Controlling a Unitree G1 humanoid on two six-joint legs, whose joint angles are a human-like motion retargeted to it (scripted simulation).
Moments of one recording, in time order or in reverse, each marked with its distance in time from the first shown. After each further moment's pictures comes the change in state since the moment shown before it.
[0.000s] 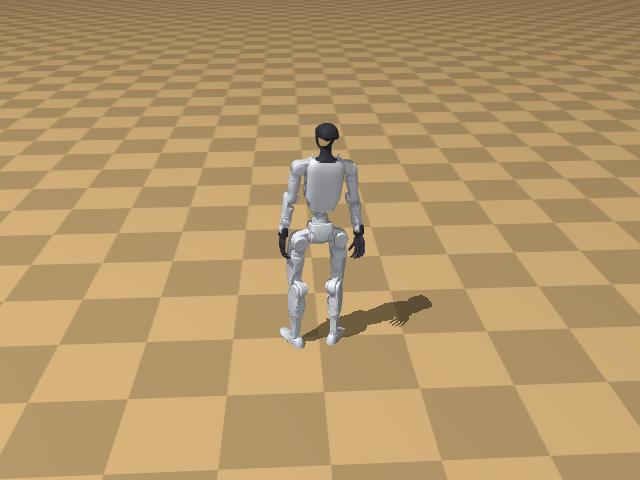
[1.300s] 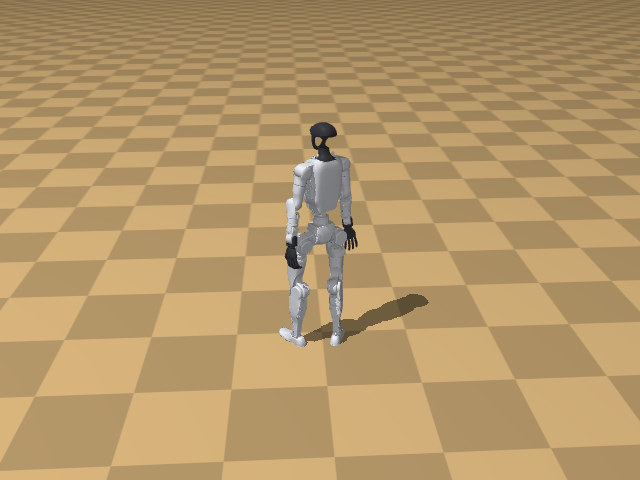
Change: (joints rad) left arm -0.020 0.059 -0.030 0.082 -0.021 0.018 0.047; right arm -0.025 0.008 0.029 -0.140 -0.084 -0.036 0.055; waist 0.167 -0.034 0.114; left_leg -0.065 -0.053 -0.146 0.019 0.068 -0.012; right_leg 0.100 -0.030 -0.167 0.044 -0.071 0.030
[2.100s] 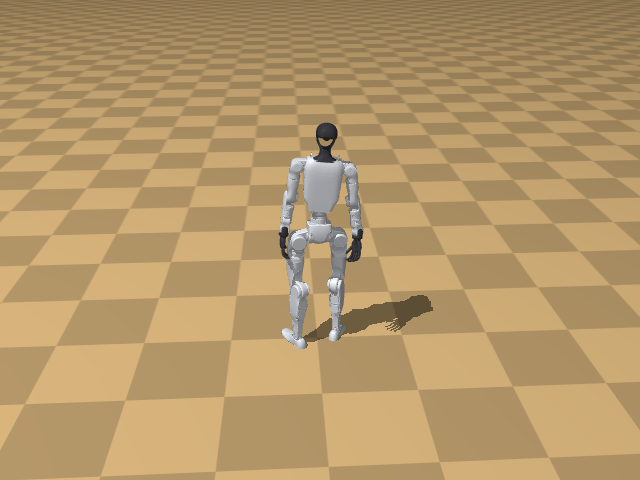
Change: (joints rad) left arm 0.082 -0.092 0.021 -0.064 -0.019 -0.027 -0.023; right arm -0.003 0.004 -0.022 0.092 0.066 0.031 -0.026; waist -0.286 0.072 -0.012; left_leg 0.190 0.063 0.296 -0.054 -0.106 0.007; right_leg -0.151 0.009 0.306 0.005 0.134 -0.043
